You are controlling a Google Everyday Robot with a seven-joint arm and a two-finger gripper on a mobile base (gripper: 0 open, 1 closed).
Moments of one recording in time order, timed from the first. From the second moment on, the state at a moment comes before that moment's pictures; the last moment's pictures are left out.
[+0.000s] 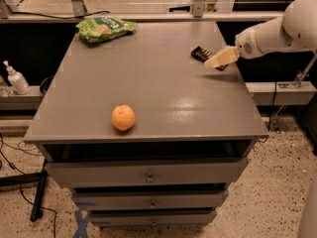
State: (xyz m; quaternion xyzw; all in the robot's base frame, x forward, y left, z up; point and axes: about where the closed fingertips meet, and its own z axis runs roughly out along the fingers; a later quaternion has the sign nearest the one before) arm 0.760 -0.218 0.858 -0.37 0.81 0.12 0.43
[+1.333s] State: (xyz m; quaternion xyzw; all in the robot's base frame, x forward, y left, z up) arm 0.780 -0.236 0.835 -0.31 0.84 0.13 0.44
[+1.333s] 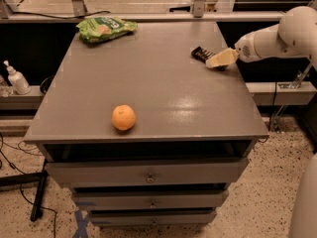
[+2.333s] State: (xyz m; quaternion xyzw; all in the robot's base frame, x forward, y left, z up) arm 0.781 -0.241 0.838 -0.30 0.84 0.12 0.43
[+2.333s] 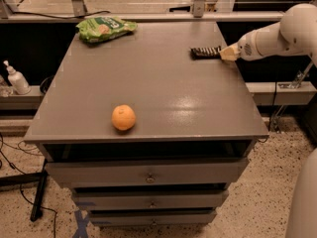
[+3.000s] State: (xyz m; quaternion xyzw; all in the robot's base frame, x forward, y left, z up) arm 0.776 -0.244 0.843 -0.29 0.84 0.12 0.43
